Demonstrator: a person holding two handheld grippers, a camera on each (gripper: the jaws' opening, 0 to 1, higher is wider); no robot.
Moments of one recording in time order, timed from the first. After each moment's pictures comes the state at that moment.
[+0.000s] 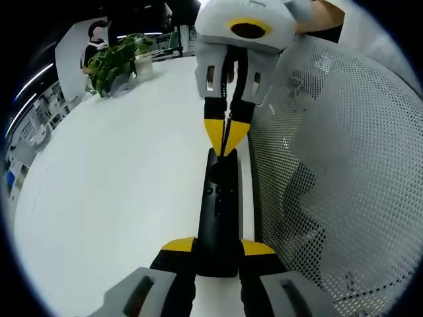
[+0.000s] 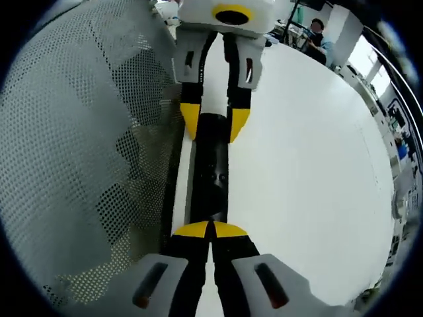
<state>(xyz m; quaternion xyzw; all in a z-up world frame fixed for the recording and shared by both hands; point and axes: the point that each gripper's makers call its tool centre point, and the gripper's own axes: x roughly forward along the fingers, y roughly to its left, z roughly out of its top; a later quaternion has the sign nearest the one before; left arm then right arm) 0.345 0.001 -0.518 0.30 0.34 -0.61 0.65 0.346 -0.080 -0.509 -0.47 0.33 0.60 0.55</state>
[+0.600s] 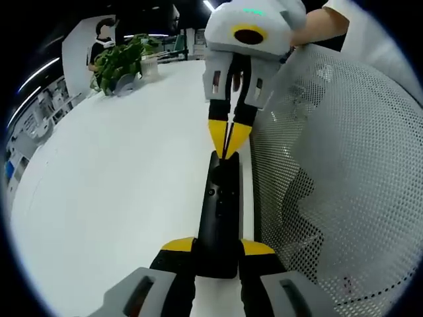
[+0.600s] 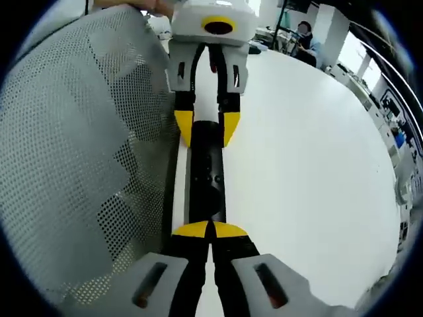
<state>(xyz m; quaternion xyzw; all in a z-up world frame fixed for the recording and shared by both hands) 0.346 -0.001 -0.517 0.28 0.34 -0.61 0.66 0.347 -0.079 -0.507 -0.40 0.33 0.60 0.61</state>
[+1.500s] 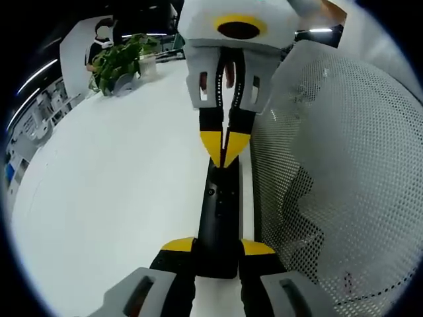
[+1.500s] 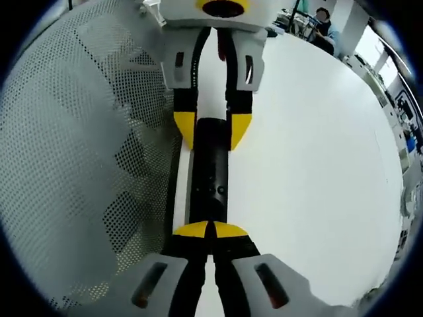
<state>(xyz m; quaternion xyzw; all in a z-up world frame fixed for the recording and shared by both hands) 0.345 -0.001 -0.517 0.28 0.34 -0.61 0.66 0.349 -0.068 -0.510 -0.41 0.39 0.60 0.57</state>
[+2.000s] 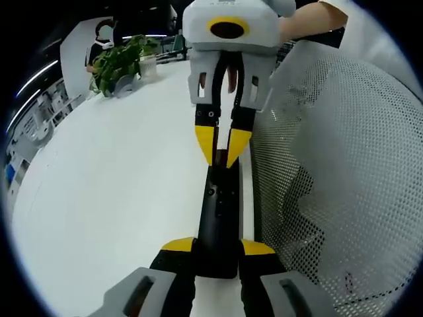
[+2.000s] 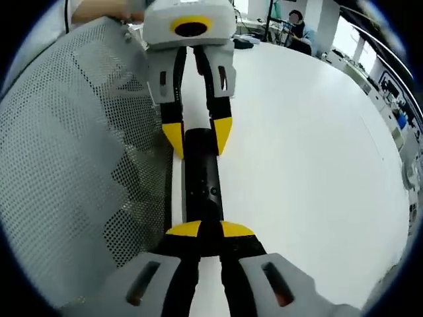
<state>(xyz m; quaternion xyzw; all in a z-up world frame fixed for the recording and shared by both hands) 0.346 -0.001 -0.517 0.28 0.34 -0.61 0.66 0.347 -0.066 -0.508 -0.34 0.39 0.60 0.62</state>
